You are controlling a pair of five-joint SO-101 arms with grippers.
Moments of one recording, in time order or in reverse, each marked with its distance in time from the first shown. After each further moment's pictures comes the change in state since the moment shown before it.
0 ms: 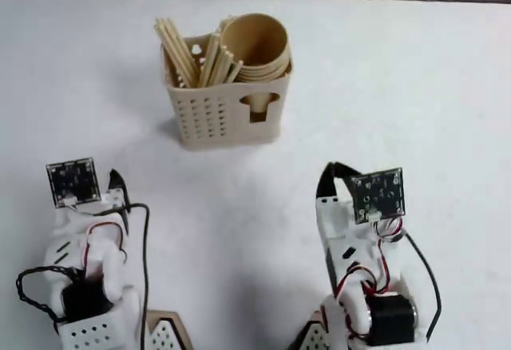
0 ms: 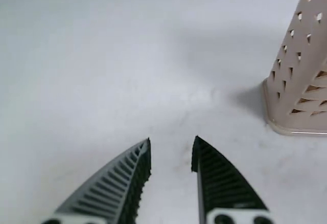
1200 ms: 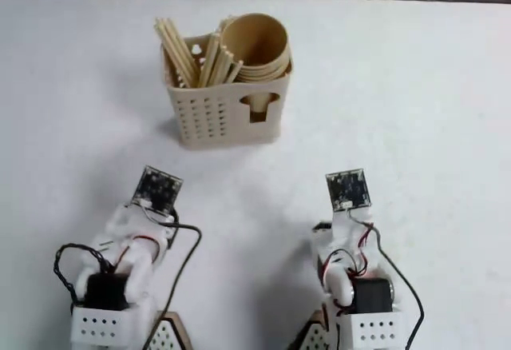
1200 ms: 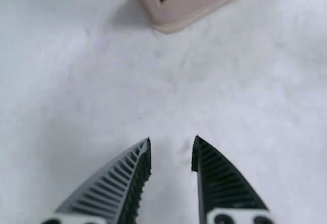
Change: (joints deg) left arm 19.7 0.0 7.1 10.0 -13.8; right arm 1.8 -0.3 22.1 11.6 0.0
